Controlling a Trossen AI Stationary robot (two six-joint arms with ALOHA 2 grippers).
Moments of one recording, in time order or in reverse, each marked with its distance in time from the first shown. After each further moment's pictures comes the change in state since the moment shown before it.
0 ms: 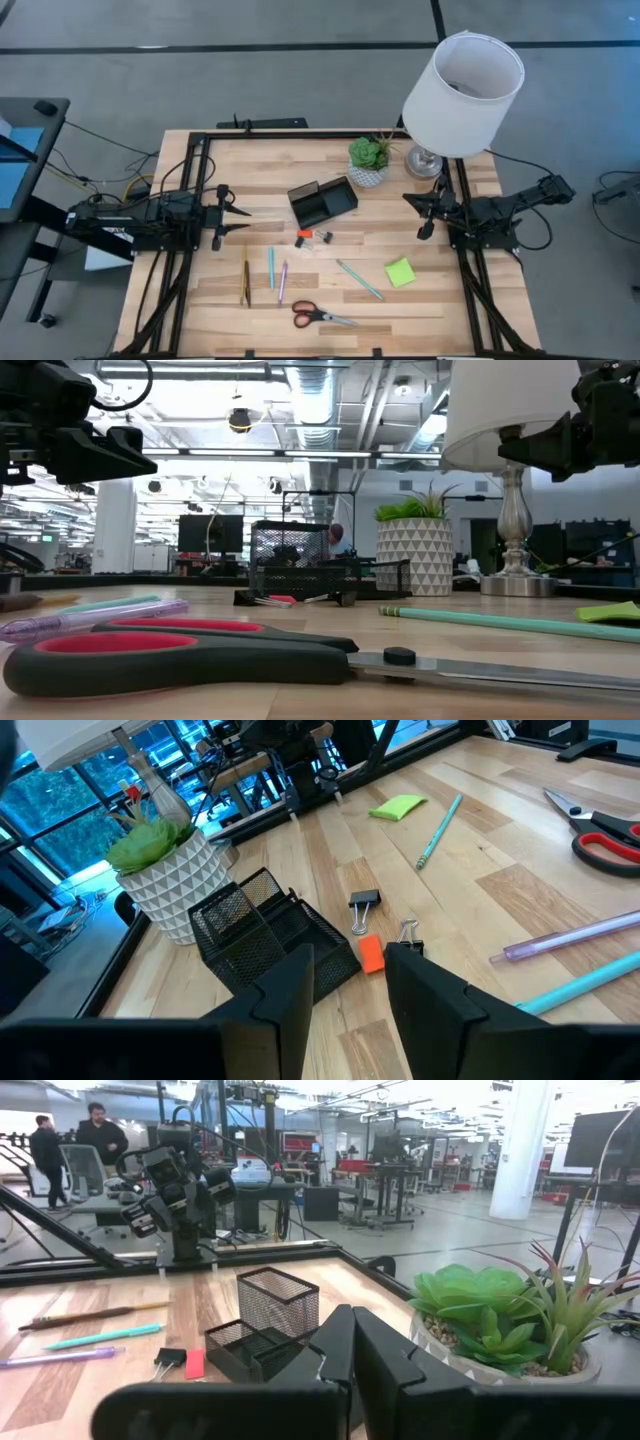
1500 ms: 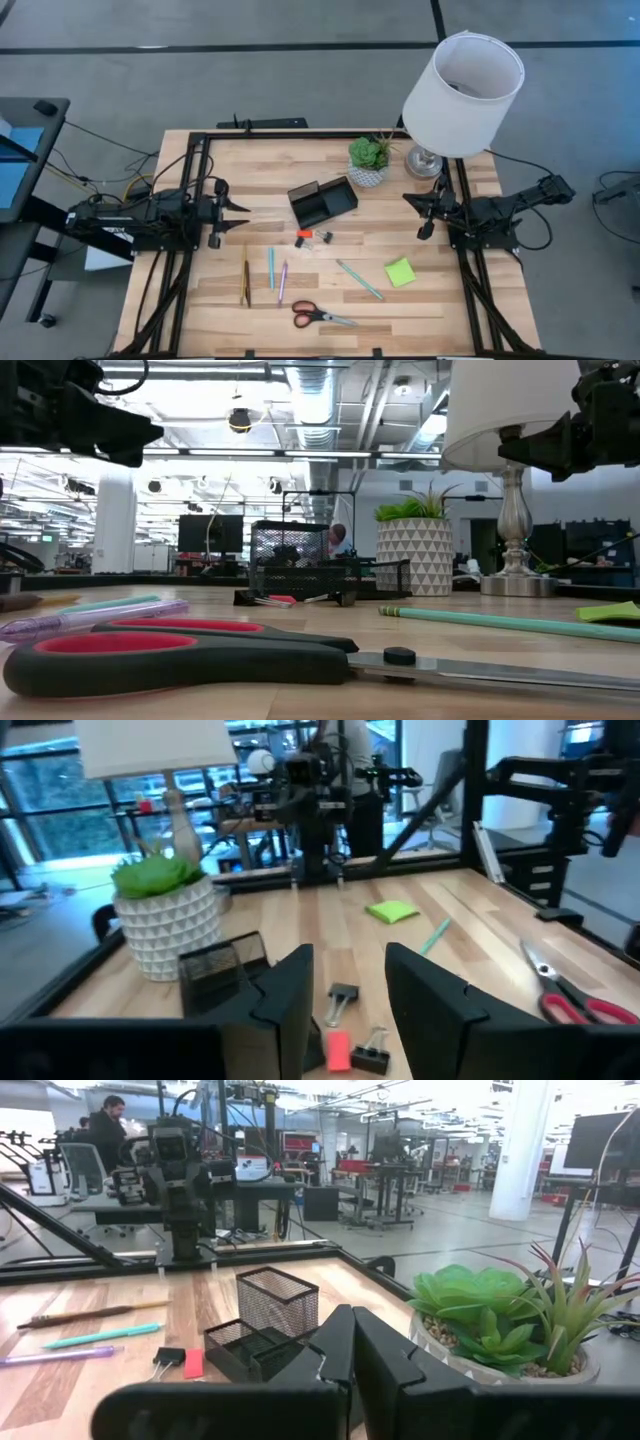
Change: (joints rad) left arm 0.000 0.000 -0.004 0.215 0.024 -0.316; right arm 0.000 0.000 0.000 0.000 0.000 -0.006
